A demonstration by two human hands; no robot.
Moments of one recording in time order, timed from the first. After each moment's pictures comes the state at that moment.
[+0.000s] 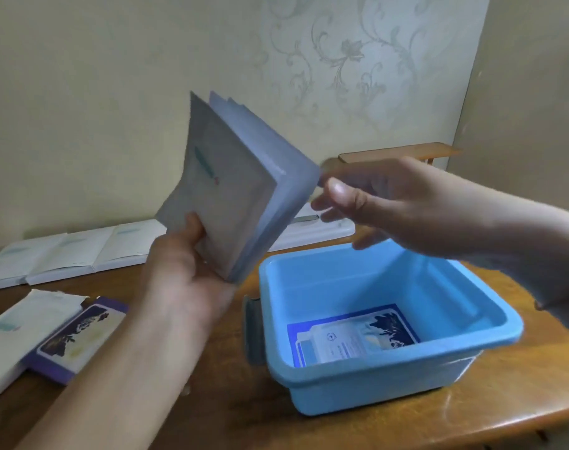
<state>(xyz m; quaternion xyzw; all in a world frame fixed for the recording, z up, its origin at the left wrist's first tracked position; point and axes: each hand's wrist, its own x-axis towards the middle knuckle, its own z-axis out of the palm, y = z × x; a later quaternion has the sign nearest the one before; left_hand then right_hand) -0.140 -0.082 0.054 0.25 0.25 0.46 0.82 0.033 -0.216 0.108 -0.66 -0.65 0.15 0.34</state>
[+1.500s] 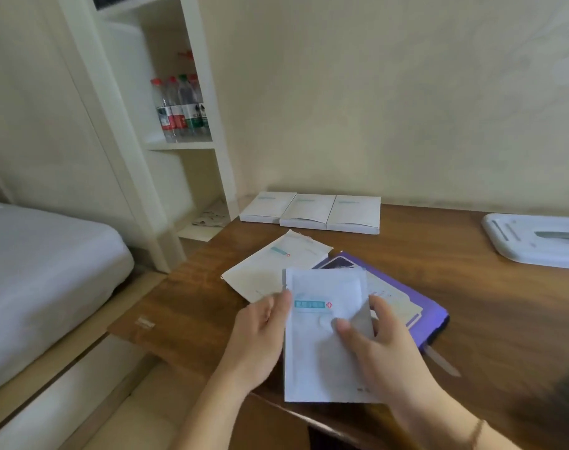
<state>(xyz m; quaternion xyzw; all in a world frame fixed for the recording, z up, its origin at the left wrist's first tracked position) -0.436 -0.030 -0.086 0.65 0.51 0.41 0.38 -0.256 -0.074 -0.080 -0.57 -0.44 0.47 0.51</state>
